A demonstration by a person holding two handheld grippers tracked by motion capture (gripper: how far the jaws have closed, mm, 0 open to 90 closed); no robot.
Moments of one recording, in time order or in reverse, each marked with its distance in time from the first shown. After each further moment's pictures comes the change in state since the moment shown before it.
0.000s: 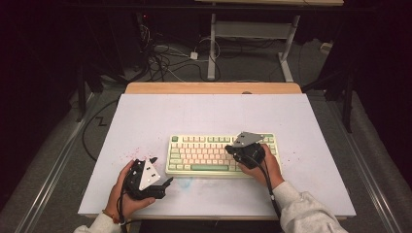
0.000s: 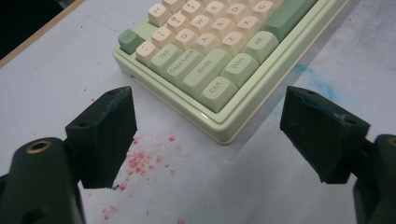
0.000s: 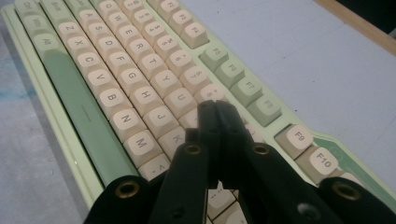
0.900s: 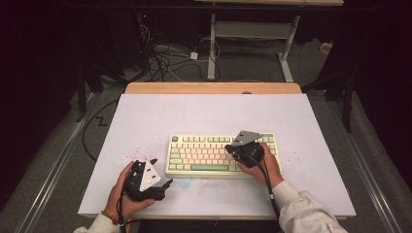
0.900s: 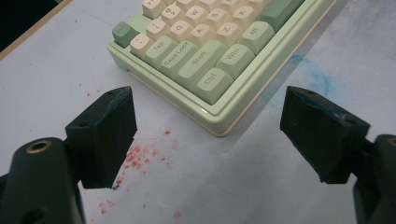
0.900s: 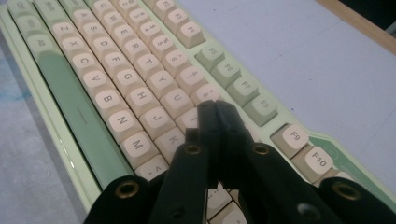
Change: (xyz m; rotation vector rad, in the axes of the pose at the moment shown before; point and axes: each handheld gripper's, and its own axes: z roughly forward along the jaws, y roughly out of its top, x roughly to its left) left arm -0.002 -0.001 0.000 0.017 -0.006 0.011; right arm -0.002 0.003 -0.002 0.006 -0.009 -0.002
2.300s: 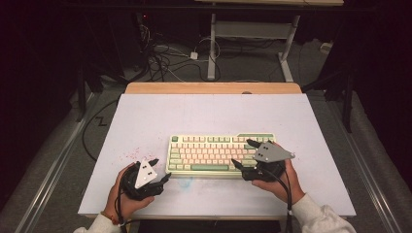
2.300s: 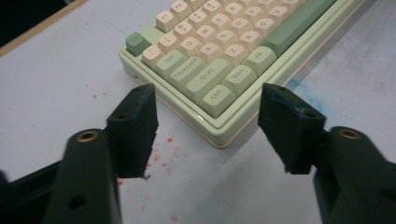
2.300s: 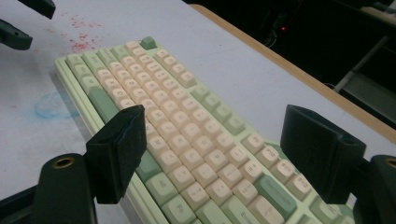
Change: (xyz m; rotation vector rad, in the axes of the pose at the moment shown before) left arm 0.007 0.005 -0.009 -0.043 -0.027 -0.120; right arm 0.017 -0.022 -0.071 -0.238 -0.091 -0.020
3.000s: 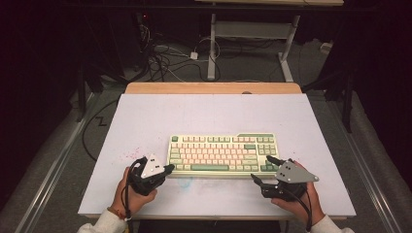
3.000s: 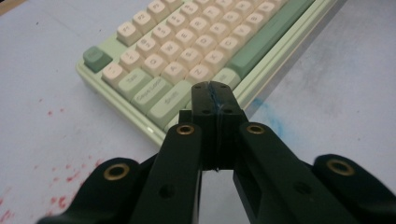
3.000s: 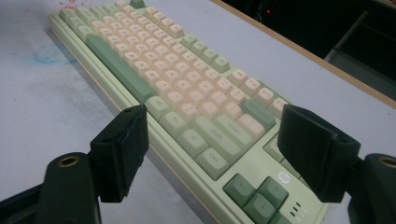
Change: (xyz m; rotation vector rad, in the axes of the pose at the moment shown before) left arm -0.004 0.031 0.011 0.046 -0.122 0.011; right arm 0.005 -0.047 -0.043 0.045 -0.055 0.030
